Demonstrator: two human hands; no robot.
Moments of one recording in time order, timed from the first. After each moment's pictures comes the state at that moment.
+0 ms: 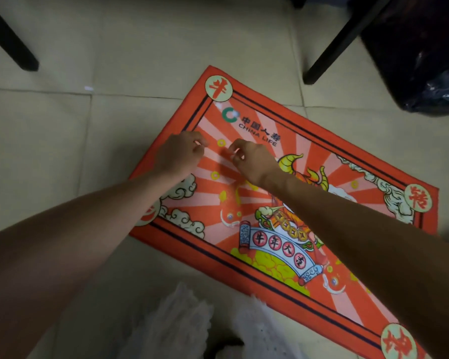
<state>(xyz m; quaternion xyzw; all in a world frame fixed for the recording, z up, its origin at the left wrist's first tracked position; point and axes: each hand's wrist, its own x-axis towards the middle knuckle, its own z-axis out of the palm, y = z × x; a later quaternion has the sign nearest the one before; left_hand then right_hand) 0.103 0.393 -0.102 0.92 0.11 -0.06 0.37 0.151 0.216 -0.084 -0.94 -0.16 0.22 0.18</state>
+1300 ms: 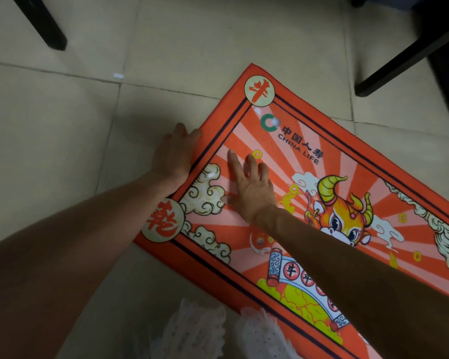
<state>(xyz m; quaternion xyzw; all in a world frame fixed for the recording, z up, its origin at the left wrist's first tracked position) 0.116 0.471 -0.180 0.97 0.11 -0.04 0.20 0.127 0.281 -0.149 -0.94 -0.21 0.25 0.04</state>
